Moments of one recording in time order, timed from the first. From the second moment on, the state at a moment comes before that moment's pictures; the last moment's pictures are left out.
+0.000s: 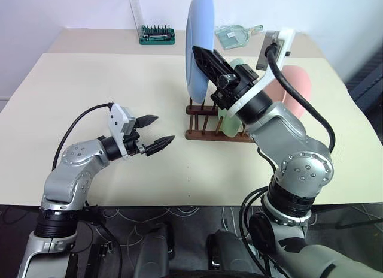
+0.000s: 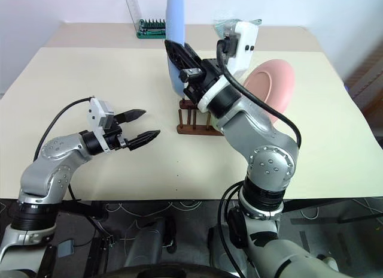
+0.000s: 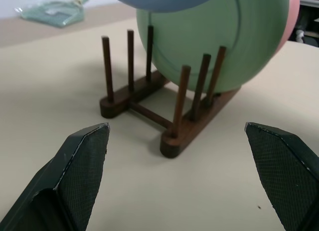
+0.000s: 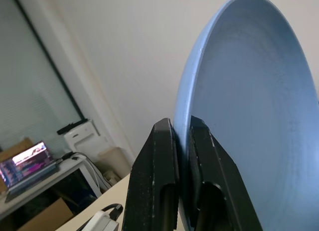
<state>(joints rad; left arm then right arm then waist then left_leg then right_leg) -0.29 0.57 0.06 -0.21 -0.51 0.45 -0.83 -0.68 0.03 -0.19 -0.56 0.94 0.94 -0.03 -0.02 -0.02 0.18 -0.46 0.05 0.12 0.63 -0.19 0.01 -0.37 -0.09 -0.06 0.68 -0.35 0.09</state>
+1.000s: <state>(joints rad) -0.28 0.57 0.06 -0.24 -0.51 0.45 -0.83 -0.64 -0.01 -0.21 -0.40 1.18 0.95 -0.36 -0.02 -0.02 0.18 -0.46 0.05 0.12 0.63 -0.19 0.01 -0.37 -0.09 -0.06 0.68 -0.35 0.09</state>
